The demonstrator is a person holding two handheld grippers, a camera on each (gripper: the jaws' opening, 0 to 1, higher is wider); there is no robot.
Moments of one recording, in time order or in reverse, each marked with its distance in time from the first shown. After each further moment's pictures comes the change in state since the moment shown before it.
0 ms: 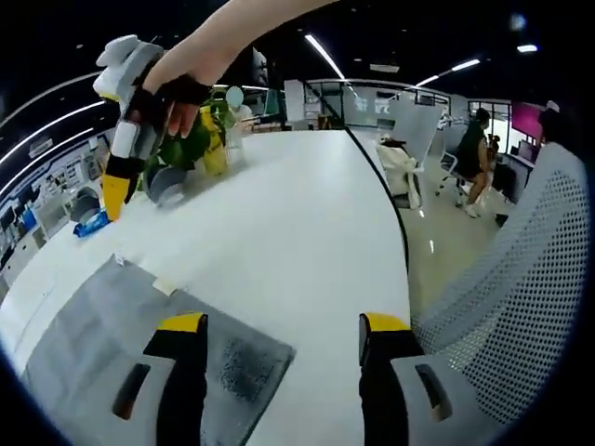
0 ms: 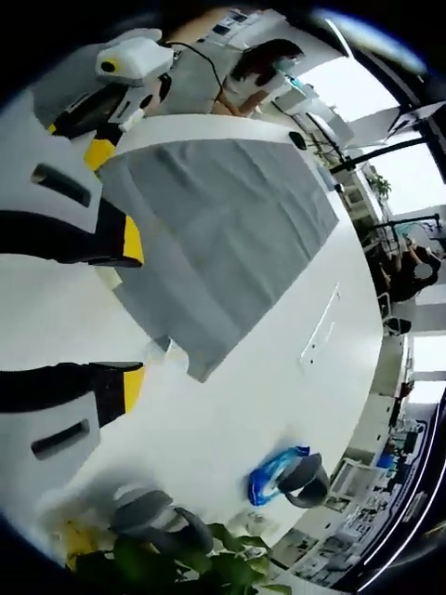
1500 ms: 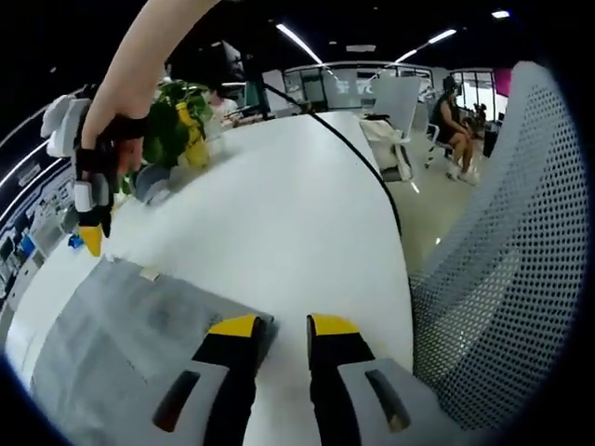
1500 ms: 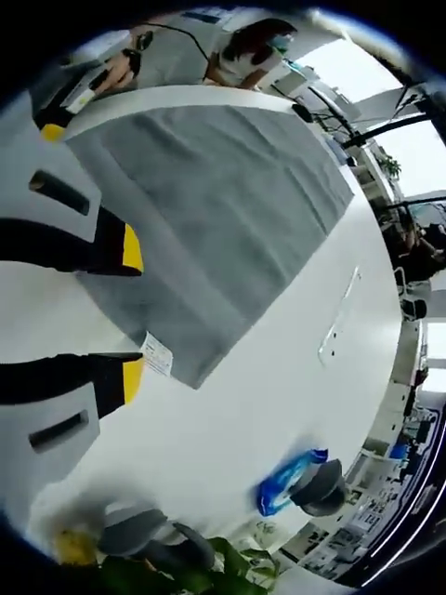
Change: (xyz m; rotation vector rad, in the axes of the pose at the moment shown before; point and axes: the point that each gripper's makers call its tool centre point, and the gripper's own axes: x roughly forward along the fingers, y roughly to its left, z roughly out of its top) left arm 0.008 -0.013 -0.031 0.064 0.028 -0.003; right arm 0.053 -0.009 0.000 0.033 0.044 -0.053
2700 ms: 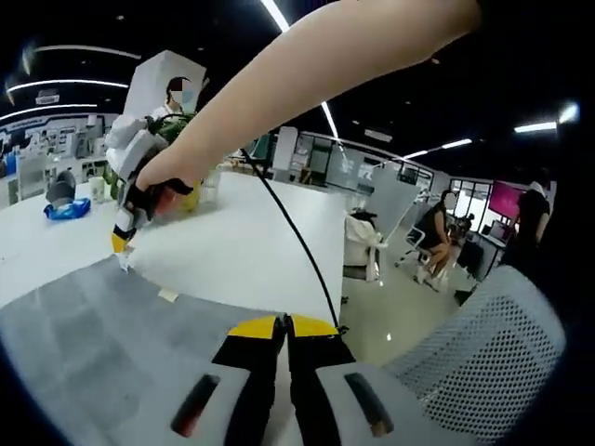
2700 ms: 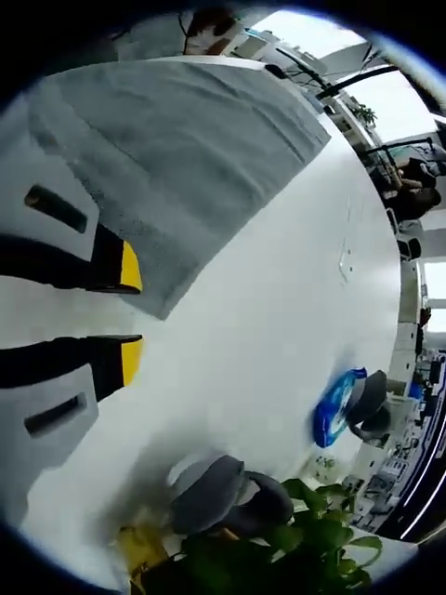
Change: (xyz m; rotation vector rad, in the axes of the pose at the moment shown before) left arm -0.027 -0.022 0.100 -0.321 -0.282 -0.182; right arm -0.017 -0.074 -0.069 0.142 0.046 -0.188
